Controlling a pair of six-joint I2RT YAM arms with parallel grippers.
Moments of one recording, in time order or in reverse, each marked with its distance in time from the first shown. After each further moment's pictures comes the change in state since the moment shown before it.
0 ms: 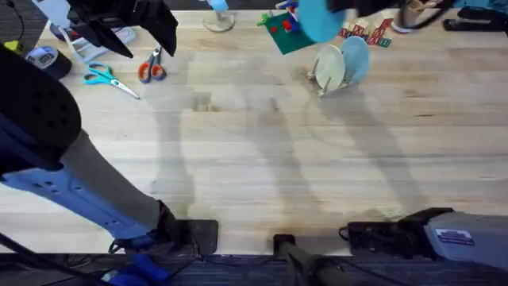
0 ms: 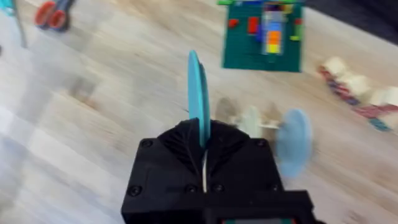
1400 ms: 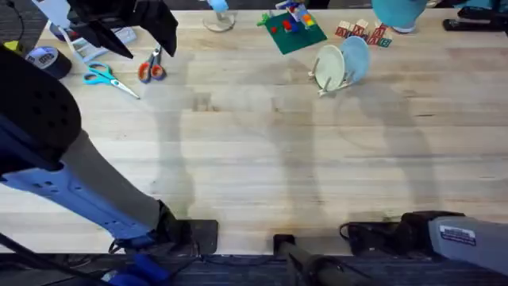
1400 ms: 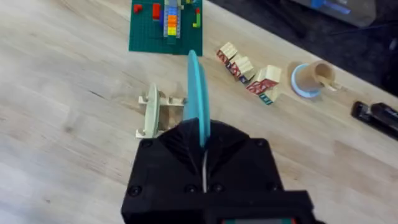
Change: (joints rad) left arm 0.000 0.000 0.000 -0.003 0.000 -0.003; right arm -0.281 -0.077 0.006 -0.059 0.018 -0.304
